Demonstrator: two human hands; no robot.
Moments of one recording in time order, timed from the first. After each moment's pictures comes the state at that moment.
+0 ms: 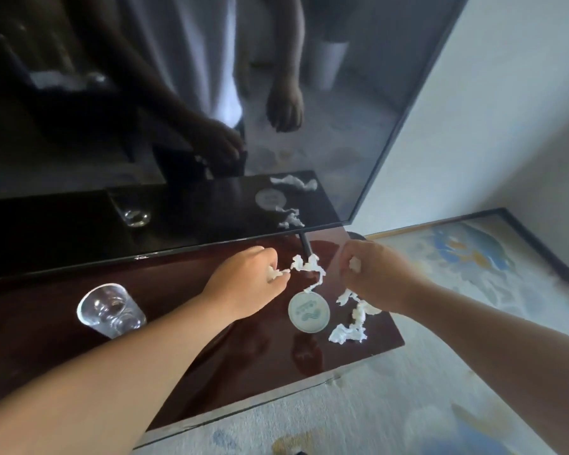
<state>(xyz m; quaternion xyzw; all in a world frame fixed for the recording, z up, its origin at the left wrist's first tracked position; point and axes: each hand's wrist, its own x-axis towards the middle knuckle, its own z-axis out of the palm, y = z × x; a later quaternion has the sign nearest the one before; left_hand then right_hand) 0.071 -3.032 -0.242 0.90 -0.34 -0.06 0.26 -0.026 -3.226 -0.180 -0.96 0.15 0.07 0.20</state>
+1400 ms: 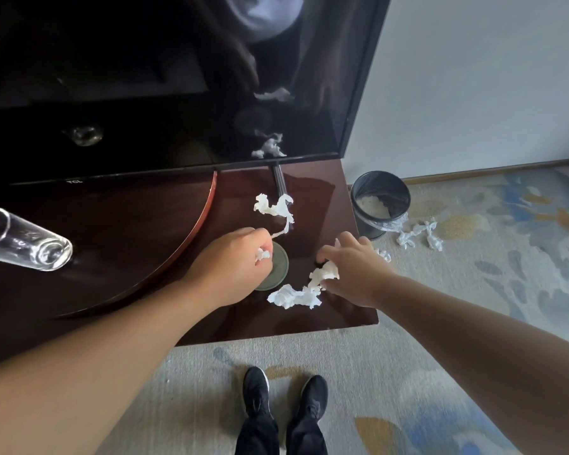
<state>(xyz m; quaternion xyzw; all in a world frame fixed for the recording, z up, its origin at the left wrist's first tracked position) 0.019 -3.142 -0.318 0.94 -0.21 -0.17 0.21 -0.033 -3.357 -0.365 -0.96 -0.03 0.24 0.13</state>
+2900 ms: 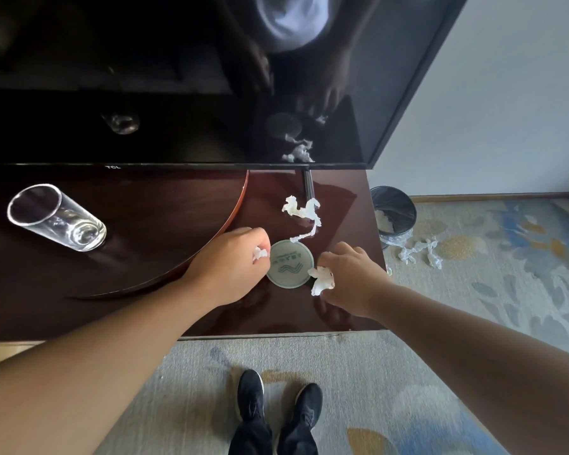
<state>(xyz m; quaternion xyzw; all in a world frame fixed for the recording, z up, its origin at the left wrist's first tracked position) 0.015 -3.090 -0.308 0.94 -0.19 -0.14 0.23 -0.029 -3.303 -0.345 -0.96 -0.03 0.24 0.14</state>
